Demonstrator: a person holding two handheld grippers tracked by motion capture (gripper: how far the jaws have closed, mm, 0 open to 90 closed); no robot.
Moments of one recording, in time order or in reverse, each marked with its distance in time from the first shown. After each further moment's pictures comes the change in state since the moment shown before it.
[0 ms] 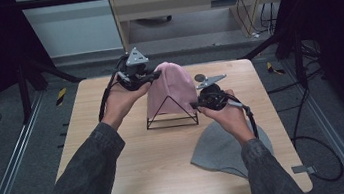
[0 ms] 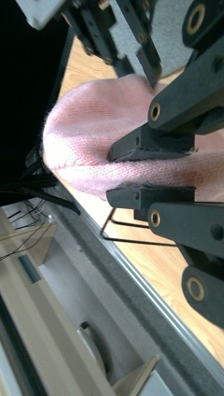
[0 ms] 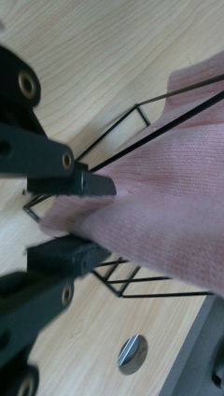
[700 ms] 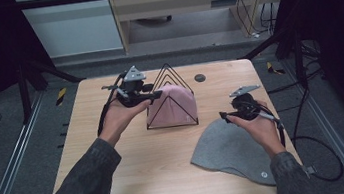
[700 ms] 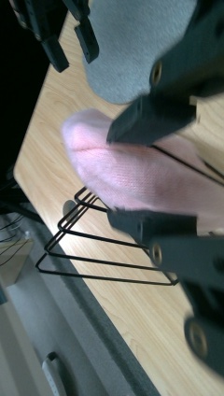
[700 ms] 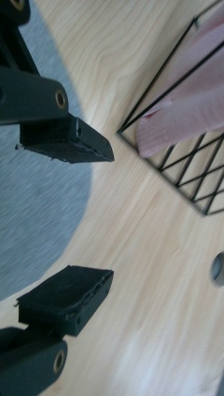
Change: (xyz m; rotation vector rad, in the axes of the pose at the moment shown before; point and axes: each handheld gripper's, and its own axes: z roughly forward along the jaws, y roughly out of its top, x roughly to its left) left arm -0.016 -0.051 -0.010 0.018 -0.051 -0.118; right arm -0.044 -0.076 -0.043 0.079 -0.169 0.151
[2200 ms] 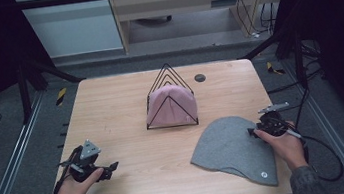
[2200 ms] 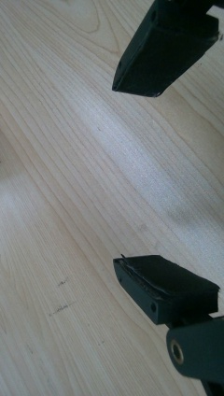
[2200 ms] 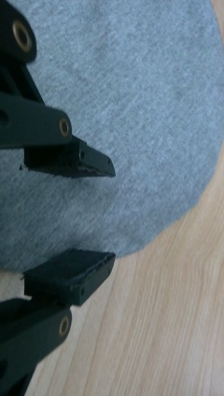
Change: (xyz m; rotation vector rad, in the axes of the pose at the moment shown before) left arm -0.009 -0.198 -0.092 0.273 0.171 -0.081; right arm -0.051 -0.088 -0.007 0.125 -0.032 0.142
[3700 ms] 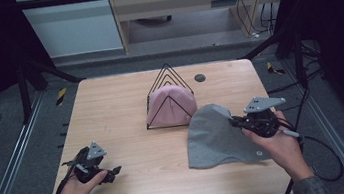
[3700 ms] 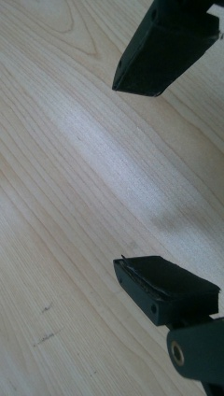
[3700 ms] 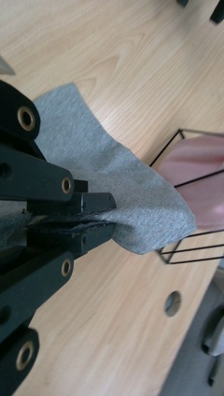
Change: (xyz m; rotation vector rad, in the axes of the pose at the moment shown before) left arm -0.006 -0.001 0.011 0.079 -0.035 0.042; right arm 0.101 0.054 -0.102 -0.273 0.172 -0.328
